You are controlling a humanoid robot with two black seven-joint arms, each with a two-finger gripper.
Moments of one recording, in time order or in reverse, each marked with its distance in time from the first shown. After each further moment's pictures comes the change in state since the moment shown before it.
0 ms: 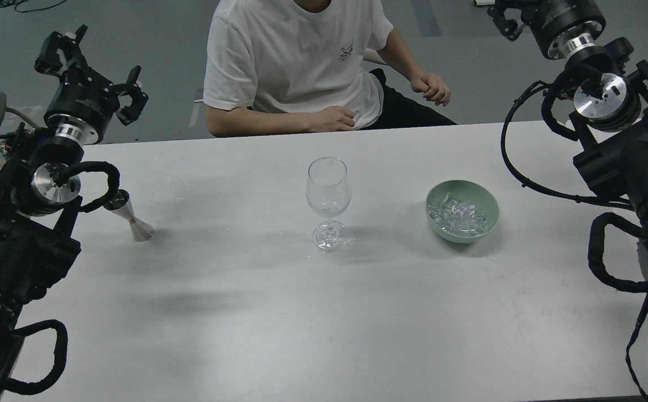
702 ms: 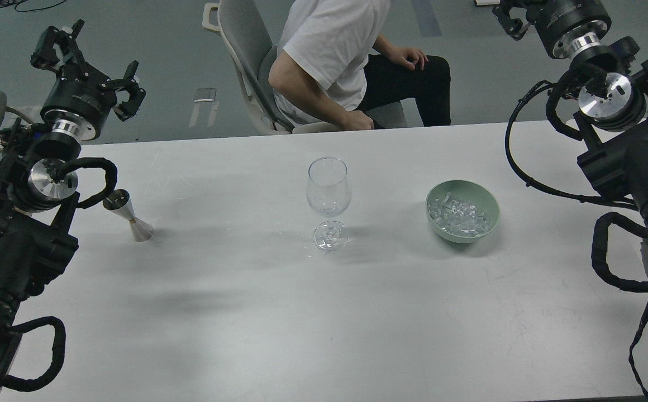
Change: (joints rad) left arm -0.020 0.009 0.003 -0.001 0.002 0.000 -0.001; right arm -0.001 -0.011 -0.002 0.000 0.000 -0.002 0.003
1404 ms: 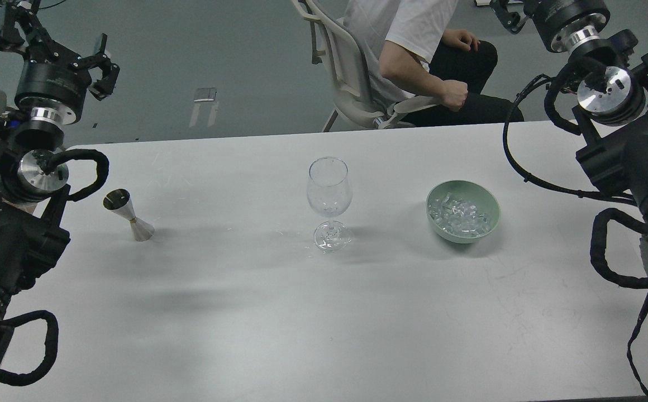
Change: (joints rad) left arm -0.020 0.012 0.031 0.005 0.000 0.014 -0.131; right arm 0.025 0.007 -0.005 -0.005 0.000 0.002 -0.006
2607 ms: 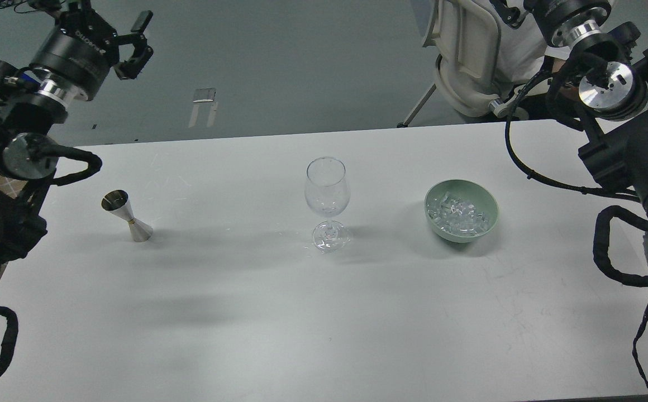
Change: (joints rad) left arm -0.012 0.221 0.210 -0.180 -0.011 -0.185 0.014; right arm -0.001 -0.025 -0.011 0.014 -0.008 0.005 0.002
